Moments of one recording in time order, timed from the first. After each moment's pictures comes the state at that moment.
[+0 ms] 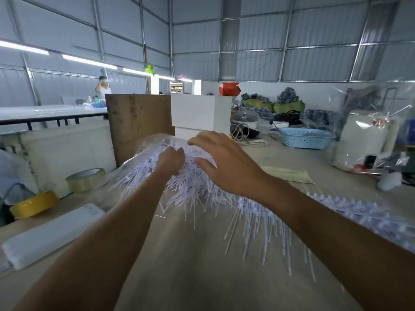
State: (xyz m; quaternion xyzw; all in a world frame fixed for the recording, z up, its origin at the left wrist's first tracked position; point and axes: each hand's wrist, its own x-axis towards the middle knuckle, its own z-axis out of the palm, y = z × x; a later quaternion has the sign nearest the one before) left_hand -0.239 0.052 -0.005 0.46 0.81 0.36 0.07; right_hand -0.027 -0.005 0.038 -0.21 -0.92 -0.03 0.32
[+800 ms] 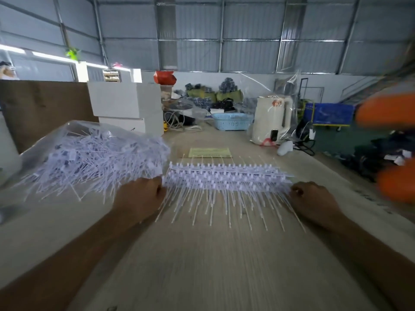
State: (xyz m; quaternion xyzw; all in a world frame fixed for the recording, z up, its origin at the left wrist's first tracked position) left_hand -0.081 -0.027 -0.085 0.68 0.69 0.15 -0.18; right_hand 0.337 0.008 -0.087 -0.70 -0.68 -0.01 0.19
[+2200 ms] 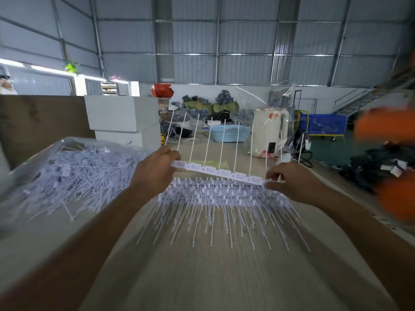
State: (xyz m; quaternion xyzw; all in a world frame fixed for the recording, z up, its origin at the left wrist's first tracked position) left_hand -0.060 0.024 -0.016 0.73 0.57 0.31 -0.18; right_hand 0.295 0.030 -0.010 -0.54 -0.81 -0.06 0.20
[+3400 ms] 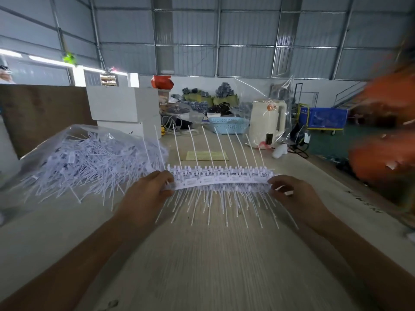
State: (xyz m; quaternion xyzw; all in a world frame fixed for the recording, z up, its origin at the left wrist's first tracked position) left_hand -0.067 -0.049 -0.082 0.75 0.55 0.36 -0.10; right_hand 0.307 -0.025 -0.075 -0.53 -0.74 0.09 0.41
